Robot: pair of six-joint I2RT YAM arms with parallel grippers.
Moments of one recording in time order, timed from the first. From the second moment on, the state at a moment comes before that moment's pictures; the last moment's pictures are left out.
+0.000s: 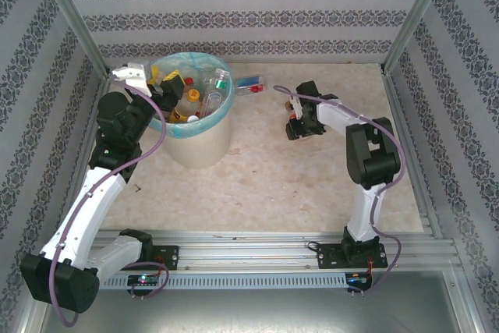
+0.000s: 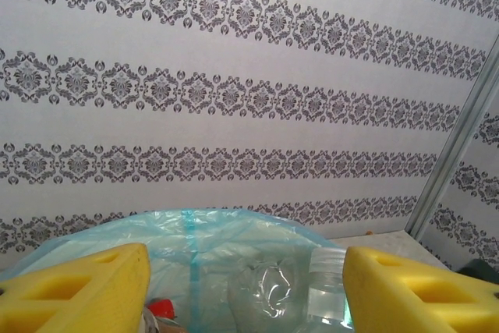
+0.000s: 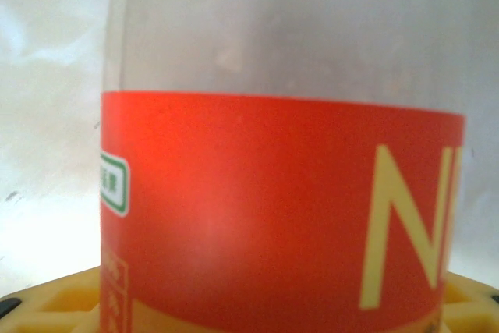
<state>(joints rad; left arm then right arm) -0.18 1.01 0.99 0.11 0.12 -0.20 0.25 1.95 1.37 -0.67 -0.05 -0.01</state>
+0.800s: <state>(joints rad) -0.92 1.42 1.25 -0.08 -0.13 -0.06 0.36 0.94 0.70 -0.34 -0.19 0.21</state>
